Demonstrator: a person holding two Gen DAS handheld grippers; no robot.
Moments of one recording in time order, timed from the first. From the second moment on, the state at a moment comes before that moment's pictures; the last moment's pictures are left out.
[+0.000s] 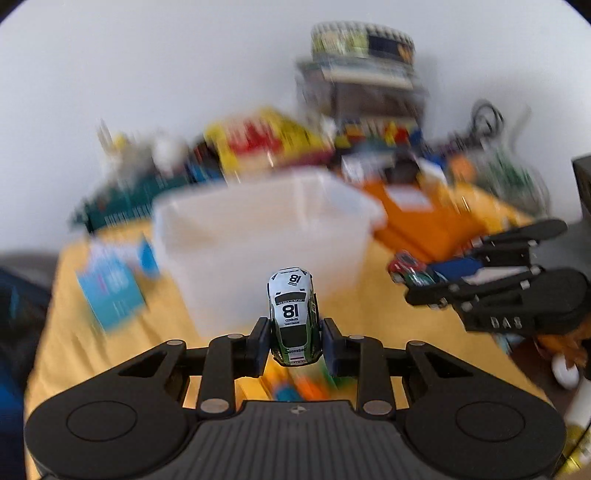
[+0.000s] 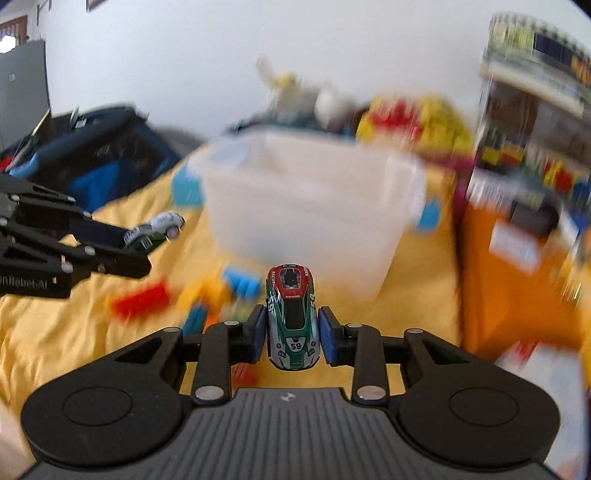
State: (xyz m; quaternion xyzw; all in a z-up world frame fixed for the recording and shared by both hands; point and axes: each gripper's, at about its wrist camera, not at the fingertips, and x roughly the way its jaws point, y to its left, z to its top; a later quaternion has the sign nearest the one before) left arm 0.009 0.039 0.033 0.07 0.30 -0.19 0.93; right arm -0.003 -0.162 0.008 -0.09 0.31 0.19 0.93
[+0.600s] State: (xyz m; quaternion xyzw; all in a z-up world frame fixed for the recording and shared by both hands) left arm 0.179 0.030 0.019 0.10 0.32 -0.11 0.94; right arm 0.168 -0.129 0.028 -0.05 0.32 0.12 0.94
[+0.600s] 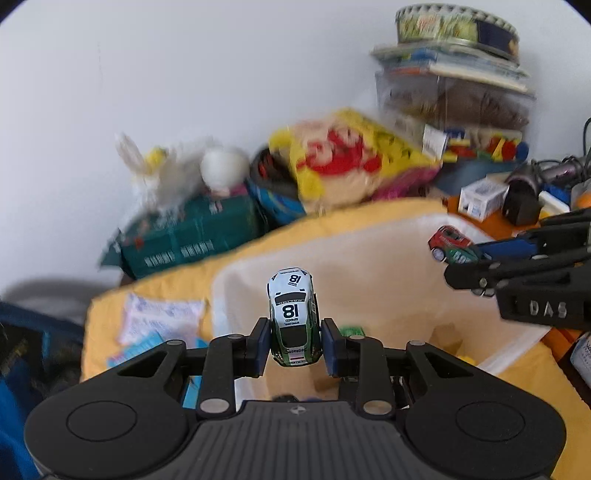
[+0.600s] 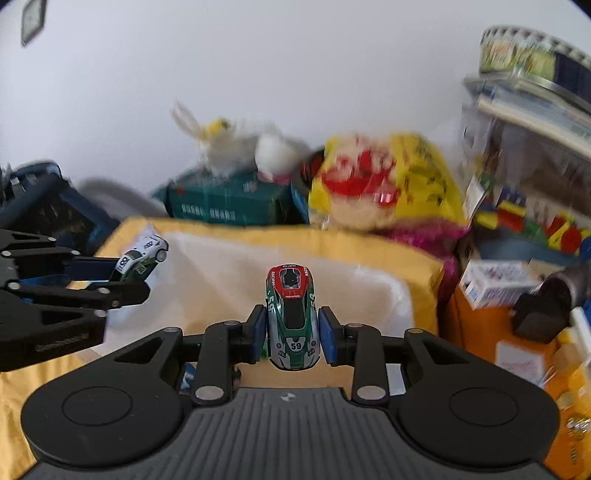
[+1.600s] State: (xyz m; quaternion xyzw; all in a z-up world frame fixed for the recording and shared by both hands) left arm 0.002 0.028 -0.008 0.00 0.33 -0.14 0.93; right arm 0.016 -0.172 -0.115 0.01 0.32 0.22 0.92
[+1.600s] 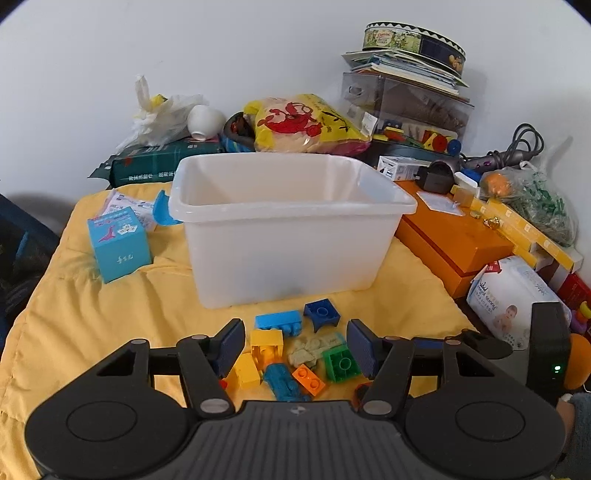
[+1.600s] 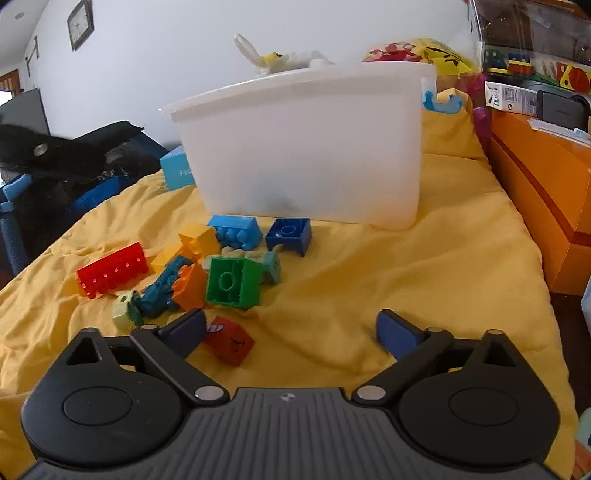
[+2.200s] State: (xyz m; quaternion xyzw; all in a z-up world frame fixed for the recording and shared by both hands) left arm 0.008 0.008 -0.017 -0.01 0.33 -0.15 0.93; right arm 0.017 -0.177 -0.124 0.03 0.33 0.25 0.91
